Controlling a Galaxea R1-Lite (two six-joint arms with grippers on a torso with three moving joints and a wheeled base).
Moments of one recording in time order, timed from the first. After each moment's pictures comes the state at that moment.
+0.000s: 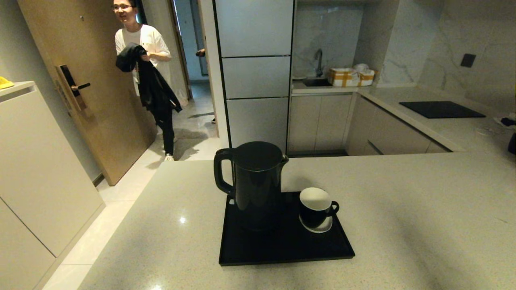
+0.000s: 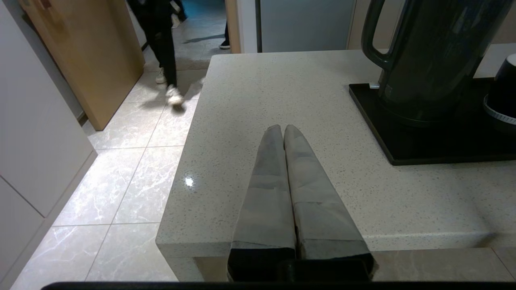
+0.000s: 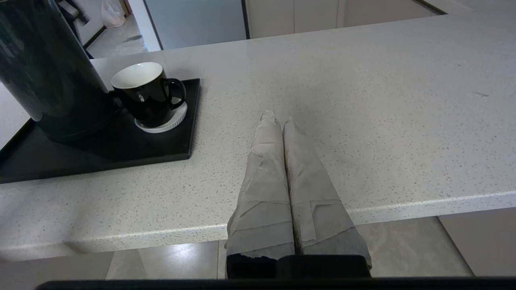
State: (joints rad) left arm 0.00 0.00 0.00 -0.01 -0.01 0.02; right arm -0.01 0.00 -0.04 0.08 -0.03 0.05
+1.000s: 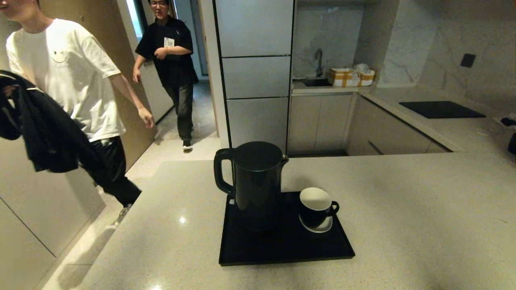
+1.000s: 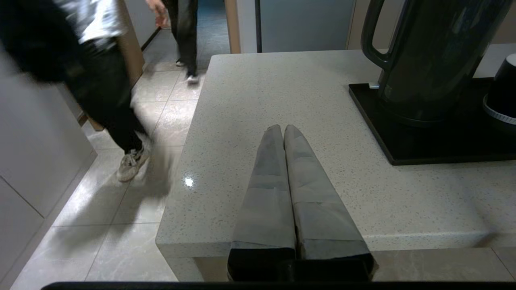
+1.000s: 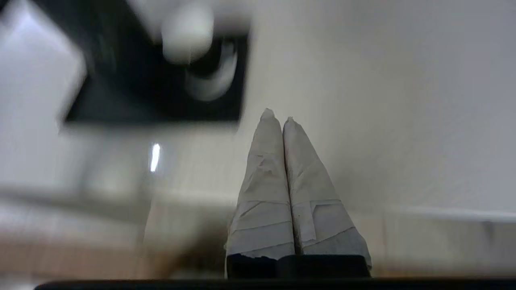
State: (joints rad) left arm 0.00 0.00 0.00 -0.01 -0.01 0.02; right arm 0.00 0.69 -0.44 0.18 0.18 0.03
